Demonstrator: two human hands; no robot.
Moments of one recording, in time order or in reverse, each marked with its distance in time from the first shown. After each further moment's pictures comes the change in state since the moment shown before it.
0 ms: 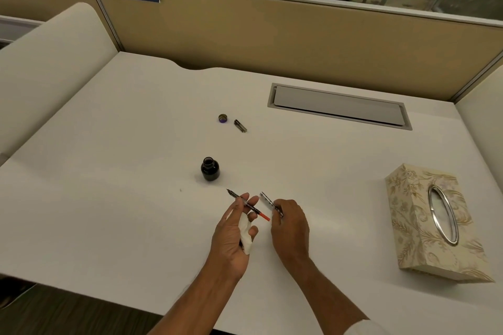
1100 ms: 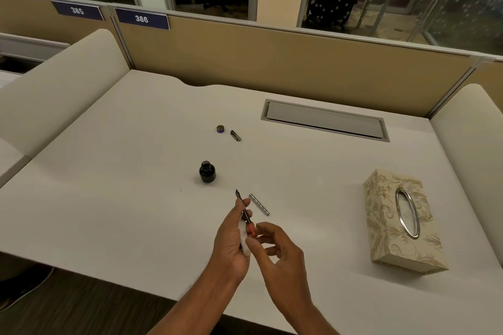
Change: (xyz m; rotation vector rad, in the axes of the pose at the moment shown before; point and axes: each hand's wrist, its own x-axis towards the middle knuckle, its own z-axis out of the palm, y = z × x) left_hand -0.054 -0.018 0.017 -0.027 -0.016 0.006; right_hand -0.094 -0.079 -0.132 0.589 -0.247 0.058
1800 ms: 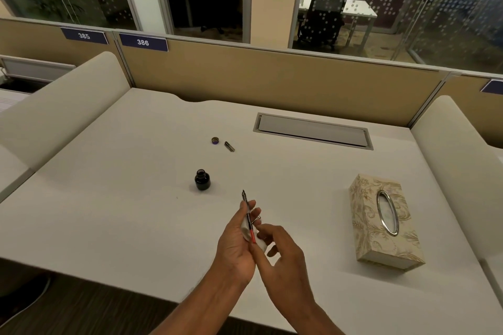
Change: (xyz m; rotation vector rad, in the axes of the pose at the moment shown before) left_hand -0.053 -0.006 0.037 -0.196 -0.144 -0.095; right_hand -0.020 -0.008 -0.028 -0.277 0.052 -0.196
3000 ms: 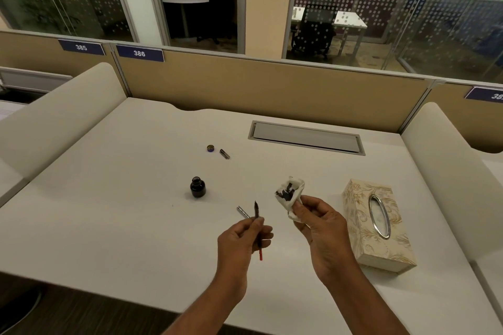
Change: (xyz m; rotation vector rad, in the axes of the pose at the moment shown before) left_hand -0.016 -0.015 -0.004 0.664 0.055 0.376; right_hand 0.057 -0.023 -0.076 0.842 0.175 0.412
